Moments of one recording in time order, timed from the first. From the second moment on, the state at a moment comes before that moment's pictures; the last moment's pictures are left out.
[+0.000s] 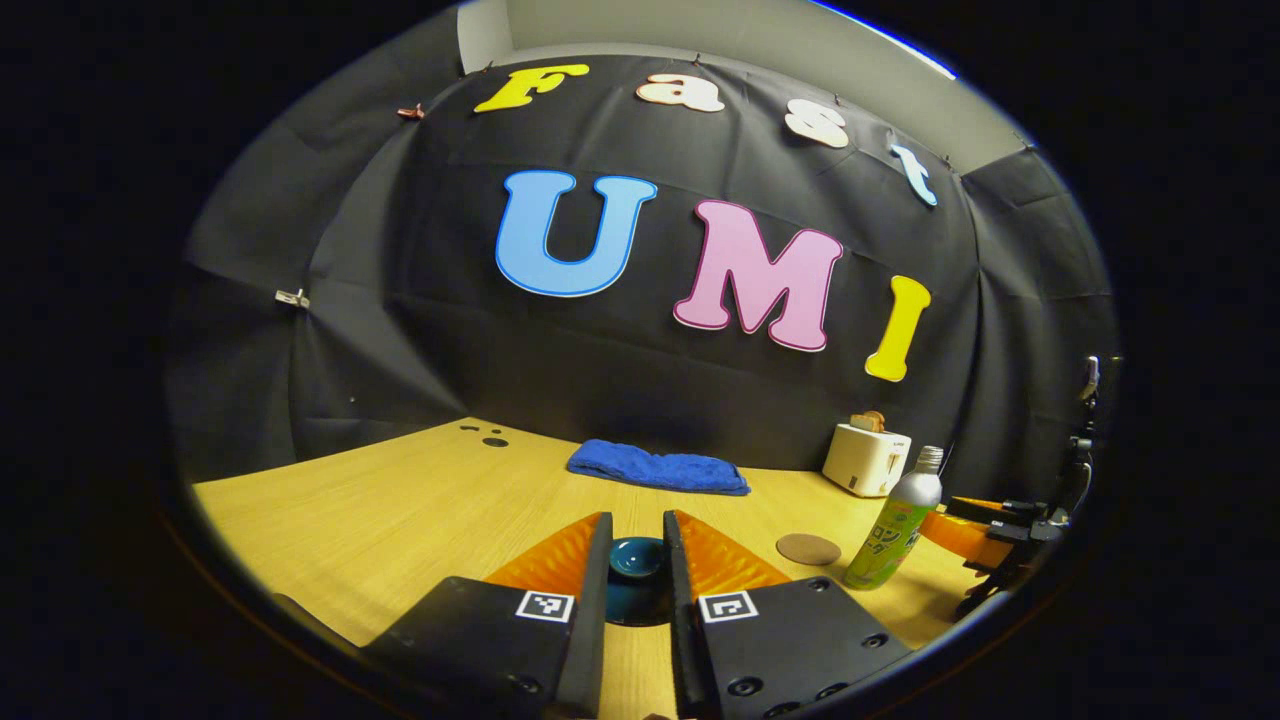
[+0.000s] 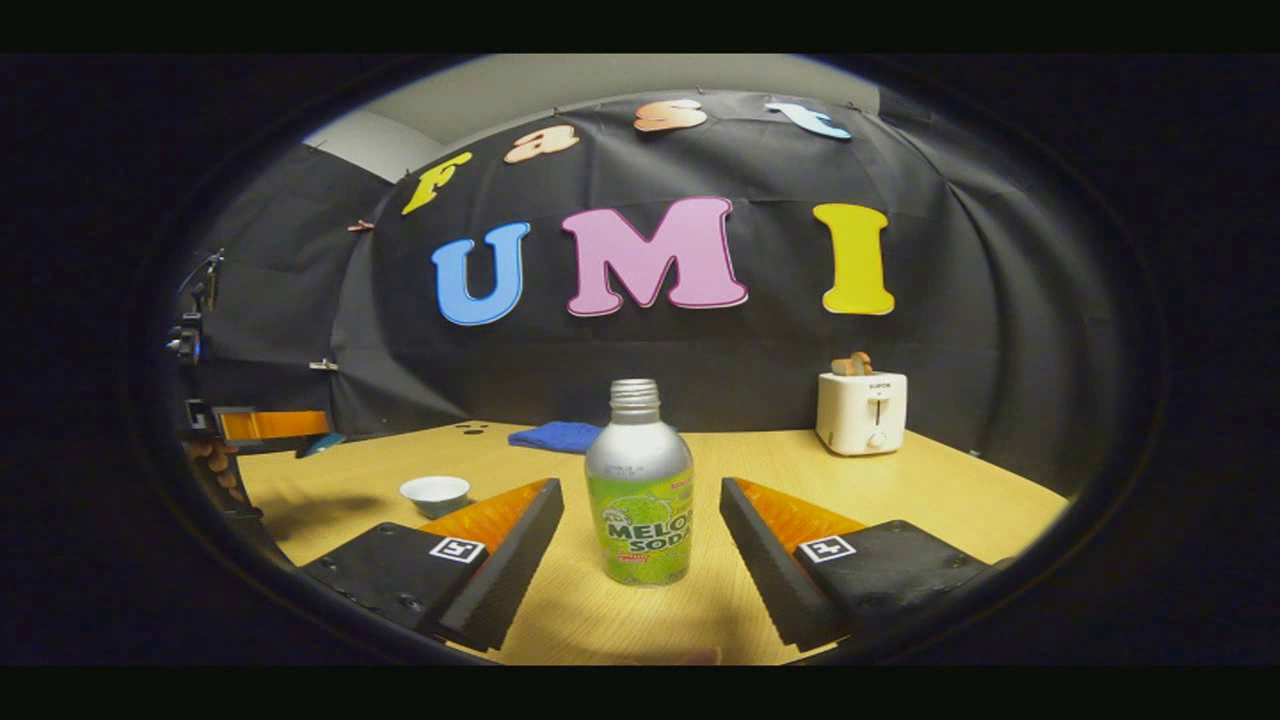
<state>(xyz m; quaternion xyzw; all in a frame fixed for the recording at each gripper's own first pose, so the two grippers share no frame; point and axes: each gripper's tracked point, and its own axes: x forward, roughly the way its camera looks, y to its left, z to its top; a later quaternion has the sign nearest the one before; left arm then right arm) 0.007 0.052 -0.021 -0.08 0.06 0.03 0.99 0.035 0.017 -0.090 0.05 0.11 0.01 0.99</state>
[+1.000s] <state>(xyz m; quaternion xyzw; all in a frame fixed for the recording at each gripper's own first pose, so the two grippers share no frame) -0.007 0.084 -0.016 -0.12 0.07 0.03 0.99 0.077 0.024 -0.094 -0.08 0.13 -0.03 0.99</state>
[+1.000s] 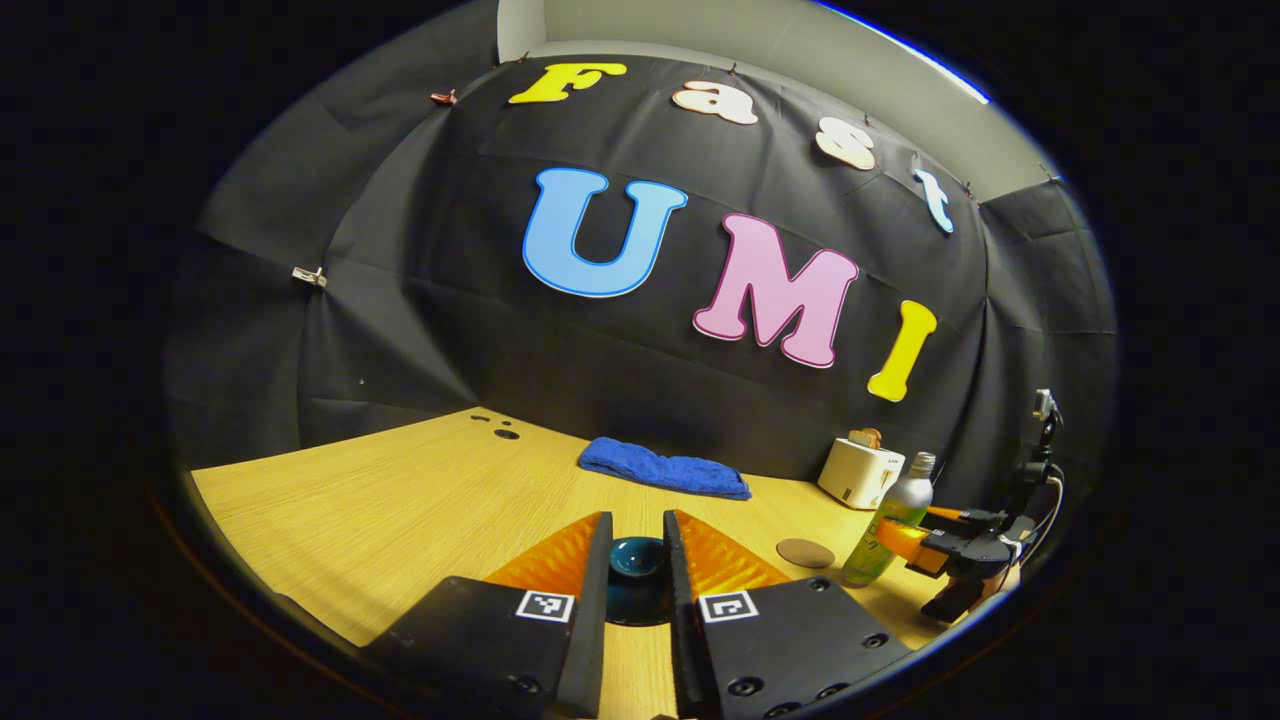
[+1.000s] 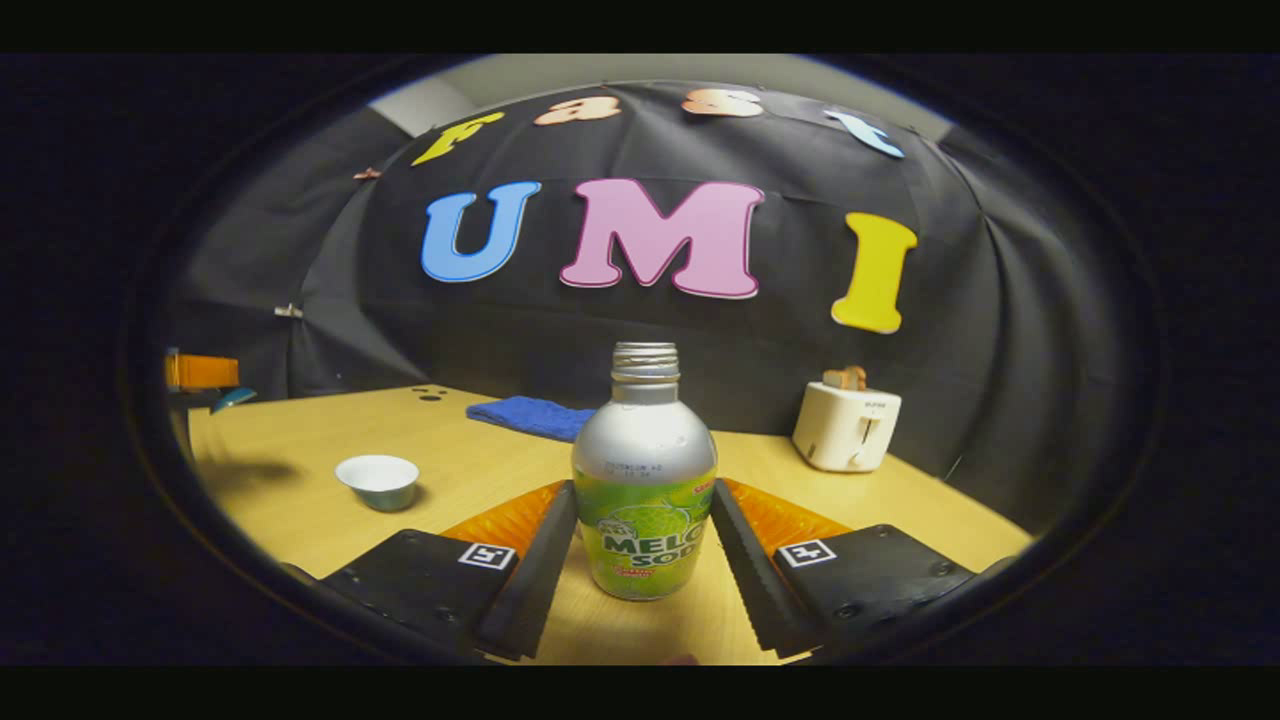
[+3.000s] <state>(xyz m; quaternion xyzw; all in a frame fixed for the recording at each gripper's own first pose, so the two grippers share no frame) 0.003 0.104 -0.040 -0.14 0.09 0.03 0.99 0.128 0.128 -0.125 -0.72 0.06 0.10 0.68</state>
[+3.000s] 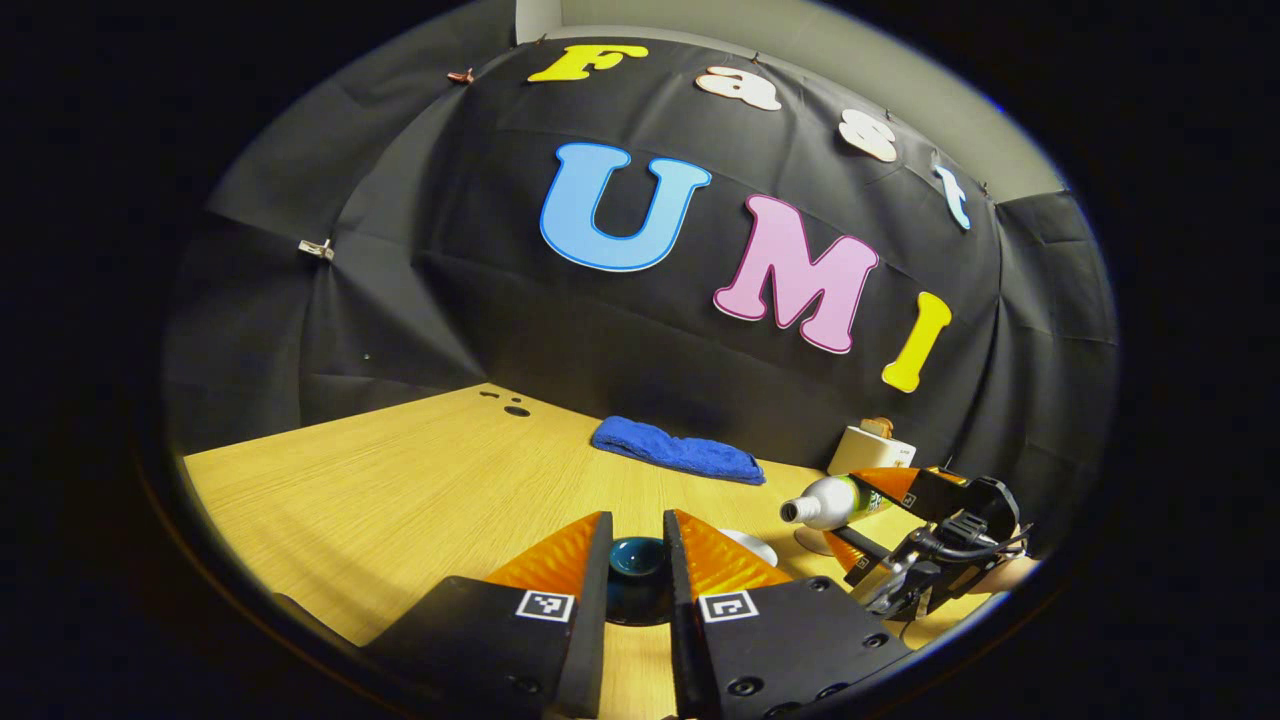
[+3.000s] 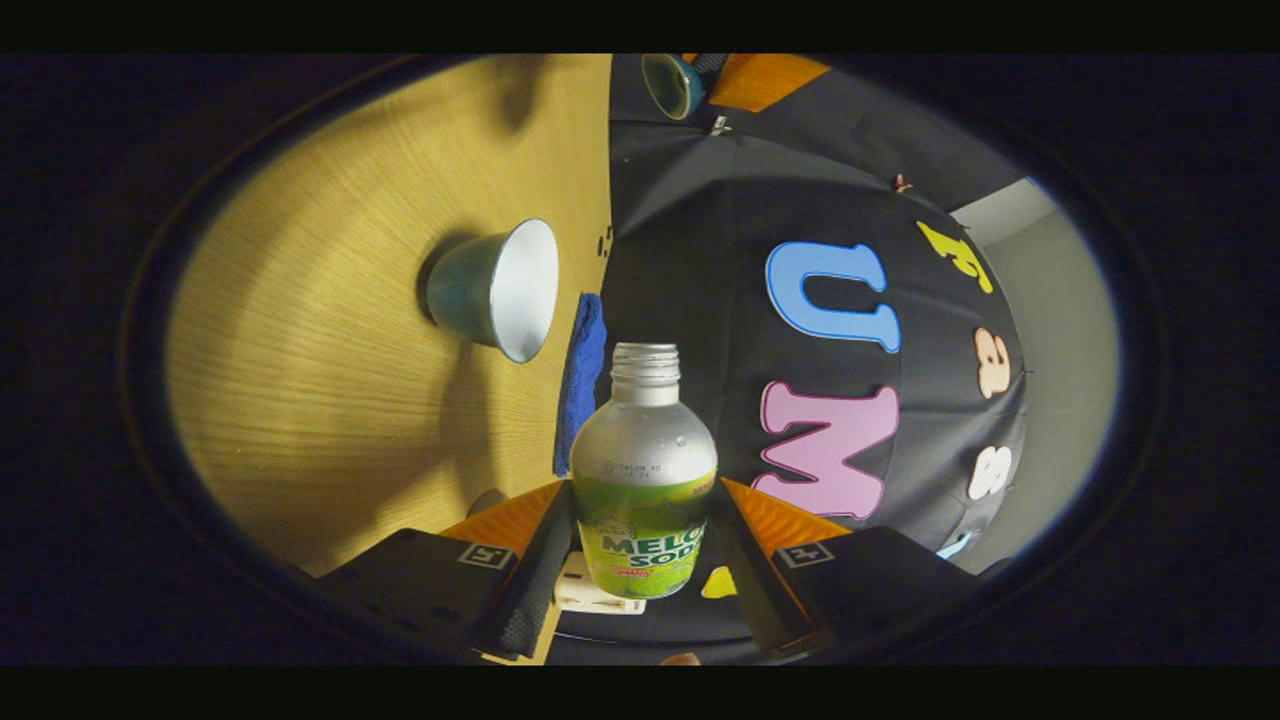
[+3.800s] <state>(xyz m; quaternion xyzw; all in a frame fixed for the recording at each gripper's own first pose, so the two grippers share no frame) 0.004 0.105 -0.041 -0.14 0.10 0.03 0.99 0.127 0.129 -0.131 -0.77 0.06 0.11 0.62</state>
